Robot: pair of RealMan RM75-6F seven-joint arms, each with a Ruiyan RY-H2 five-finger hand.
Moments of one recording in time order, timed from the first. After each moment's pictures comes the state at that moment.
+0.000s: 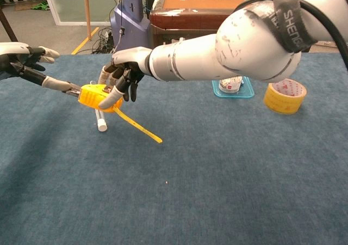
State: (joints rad) left arm -0.65 -1.38 -0.36 -1.82 0.47 1.18 0.26; right arm 1.37 -1.81 0.32 -1.05 -0.76 0.41 0.04
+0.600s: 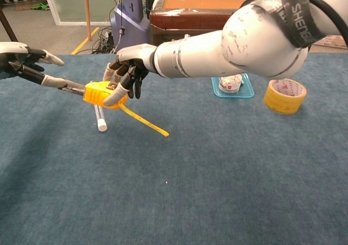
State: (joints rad) left arm -0.66 -1.37 -0.37 -1.82 0.45 1.15 0.25; right arm 1.36 -1.78 0.30 -1.08 -0.74 0.42 0.03
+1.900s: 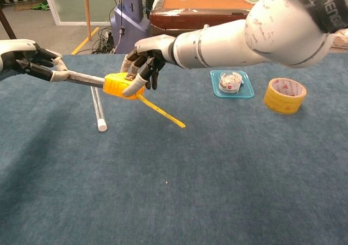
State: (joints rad) left arm -0.66 -1.38 -0.34 -1.78 0.56 1.11 0.18; right arm 1.33 -1.70 0.26 -1.12 -0.73 0.45 0.02
